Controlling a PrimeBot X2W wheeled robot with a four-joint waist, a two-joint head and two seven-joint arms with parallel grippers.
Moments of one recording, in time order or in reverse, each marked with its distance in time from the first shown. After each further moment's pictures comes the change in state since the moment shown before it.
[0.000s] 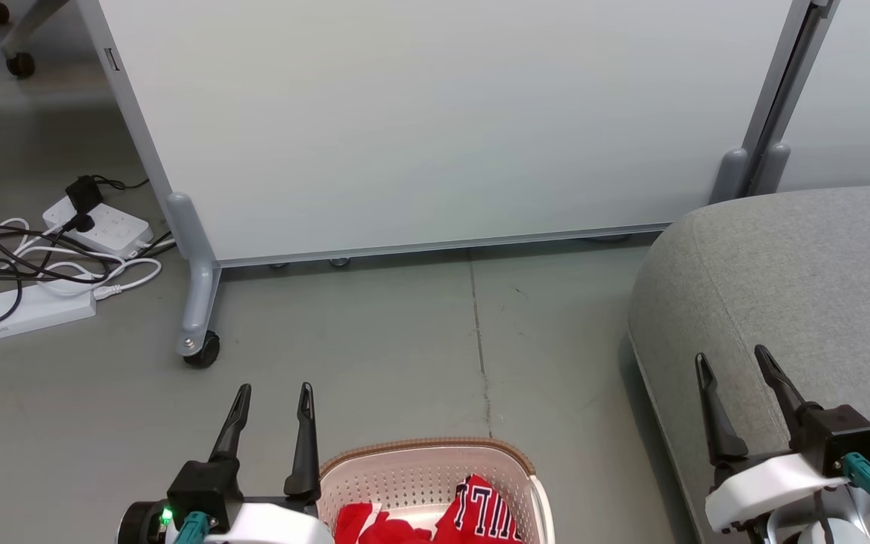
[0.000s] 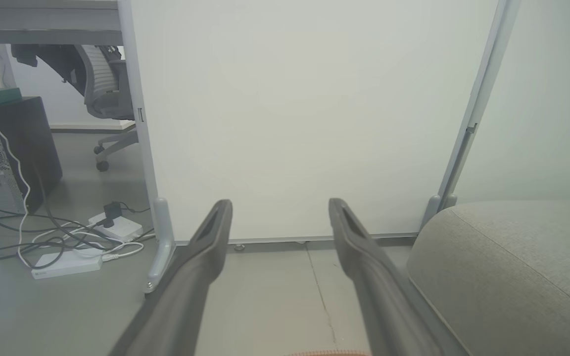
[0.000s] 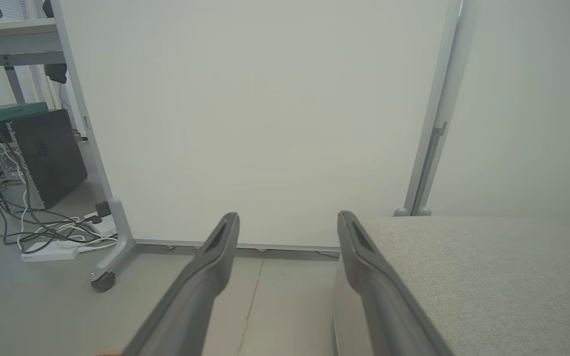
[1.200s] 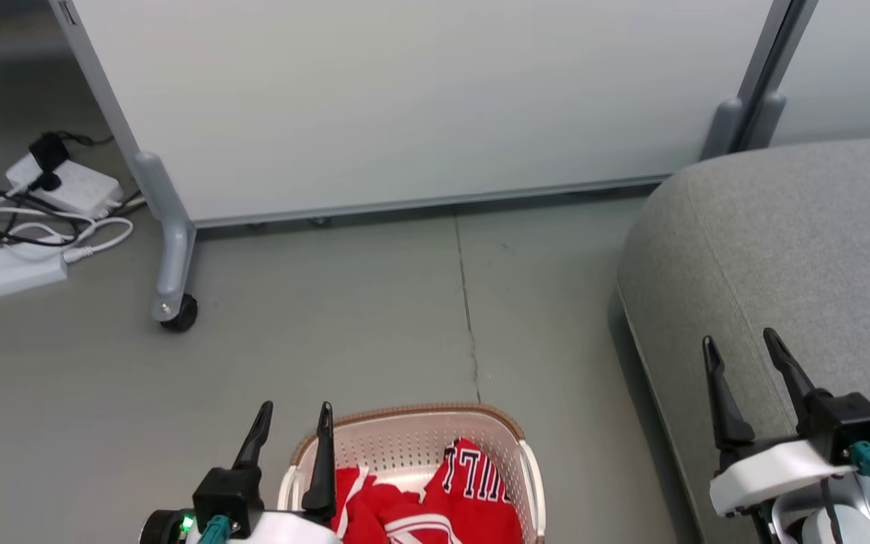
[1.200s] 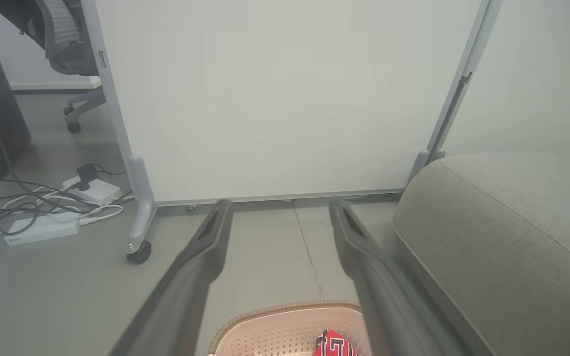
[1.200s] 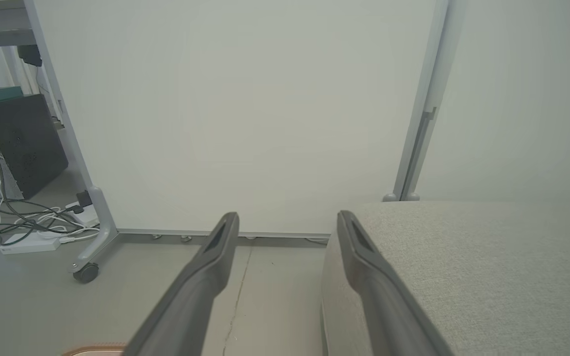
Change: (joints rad) left arm -0.007 0.001 -0.042 0.070 -0.003 -0.015 -0.007; right arm -0.023 0.005 -0.019 -0.016 -0.023 0.000 -0.003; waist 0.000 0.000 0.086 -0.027
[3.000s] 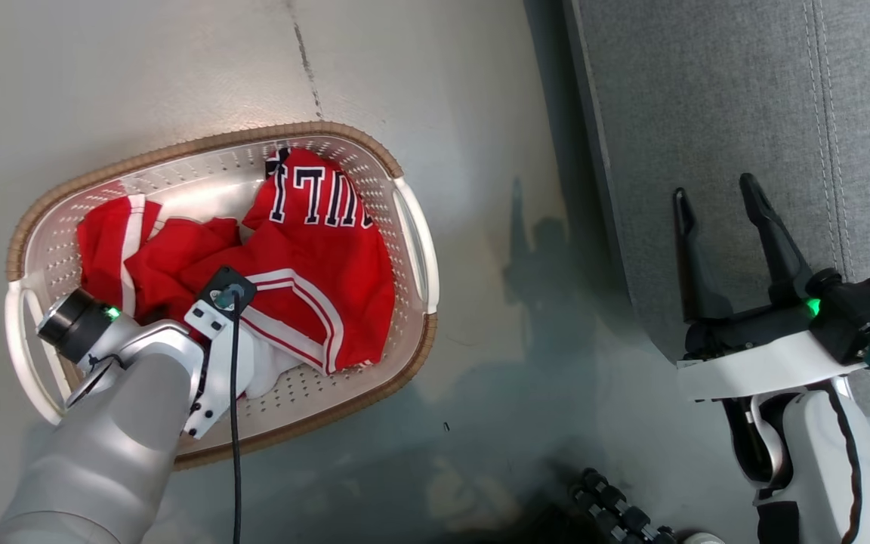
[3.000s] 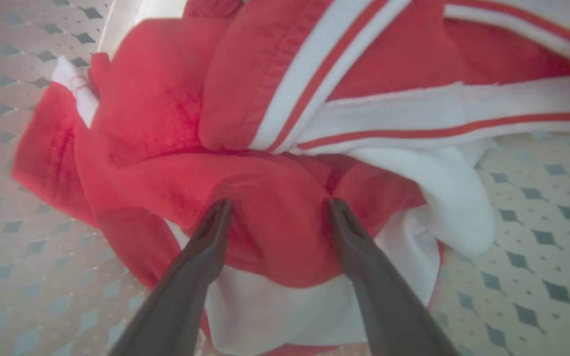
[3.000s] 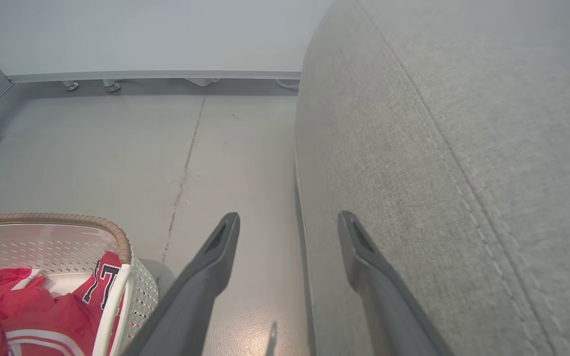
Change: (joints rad) left arm -0.851 0.105 -0.383 1.041 0.257 -0.181 0.418; right arm -0.212 0.000 0.104 -0.153 0.117 0.000 0.000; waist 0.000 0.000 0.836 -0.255
